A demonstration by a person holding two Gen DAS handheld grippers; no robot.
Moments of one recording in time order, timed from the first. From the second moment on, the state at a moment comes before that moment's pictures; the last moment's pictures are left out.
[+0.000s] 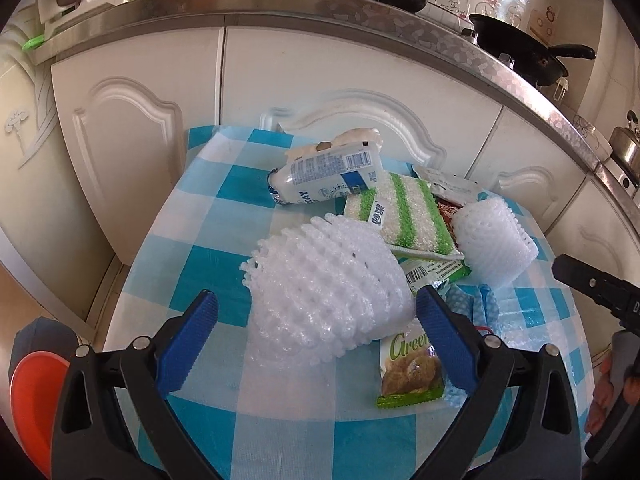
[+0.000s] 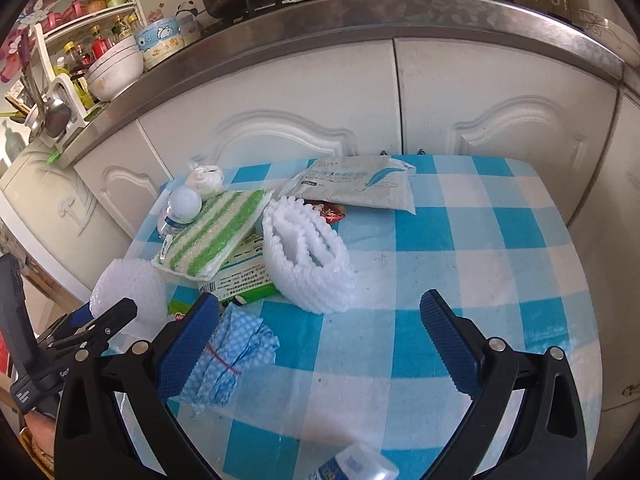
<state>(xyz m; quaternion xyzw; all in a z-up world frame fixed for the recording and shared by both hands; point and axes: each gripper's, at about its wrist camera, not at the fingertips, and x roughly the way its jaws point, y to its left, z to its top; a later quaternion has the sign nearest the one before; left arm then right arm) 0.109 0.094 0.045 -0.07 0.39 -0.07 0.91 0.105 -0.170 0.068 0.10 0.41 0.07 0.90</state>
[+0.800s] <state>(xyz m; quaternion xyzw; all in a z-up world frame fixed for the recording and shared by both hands) 0.090 0.113 0.049 -0.09 0.39 -0.07 0.91 0.095 -0.140 0.076 0.06 0.39 0.08 0.91</state>
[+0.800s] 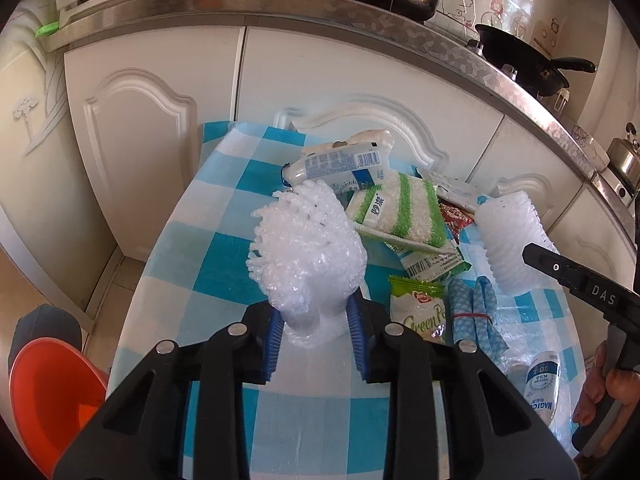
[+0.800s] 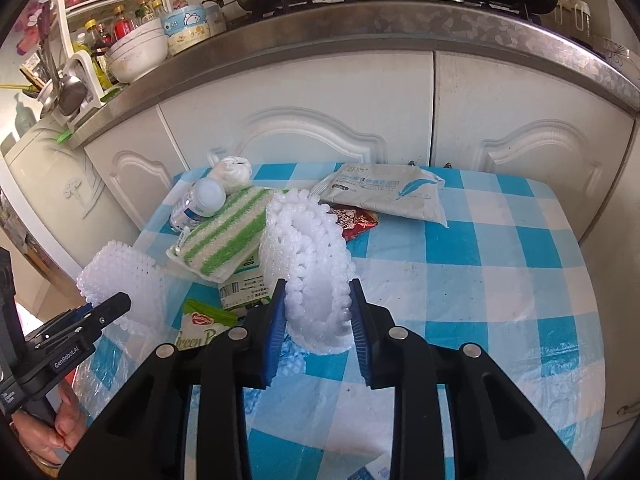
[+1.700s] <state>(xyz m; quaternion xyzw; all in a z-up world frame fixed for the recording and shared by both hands) -0.013 0.133 0.047 -0.08 0.39 -0.08 0.92 0.055 -0.085 0.030 0.12 0.45 0.07 0.88</state>
